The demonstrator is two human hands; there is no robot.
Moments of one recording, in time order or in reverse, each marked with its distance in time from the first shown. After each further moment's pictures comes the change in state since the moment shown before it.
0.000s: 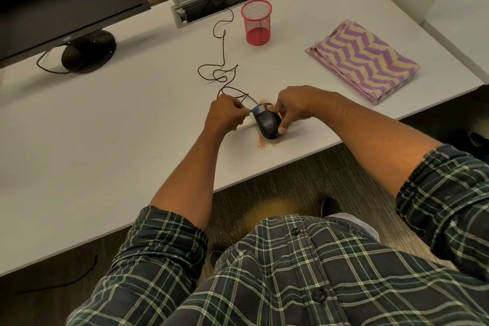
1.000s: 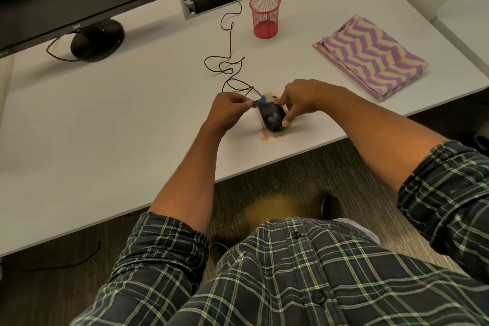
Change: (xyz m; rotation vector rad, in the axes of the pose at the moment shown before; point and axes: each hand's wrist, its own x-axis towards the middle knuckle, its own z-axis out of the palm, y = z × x) left_hand -0.026 -0.011 -0.003 -0.369 -0.036 0.063; right_hand -0.012 -0.008 -0.004 0.035 -0.010 0.037
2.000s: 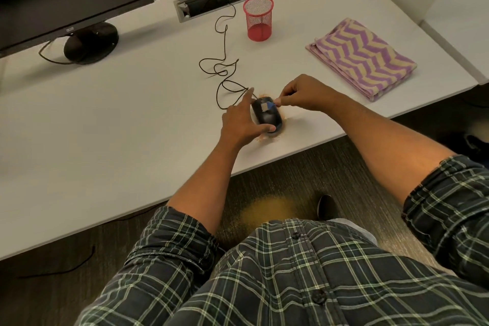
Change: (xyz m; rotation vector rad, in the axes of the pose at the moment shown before) left_hand -0.007 -0.015 0.044 0.487 -0.033 0.137; right_hand -0.022 0.015 0.012 0.582 0.330 0.050
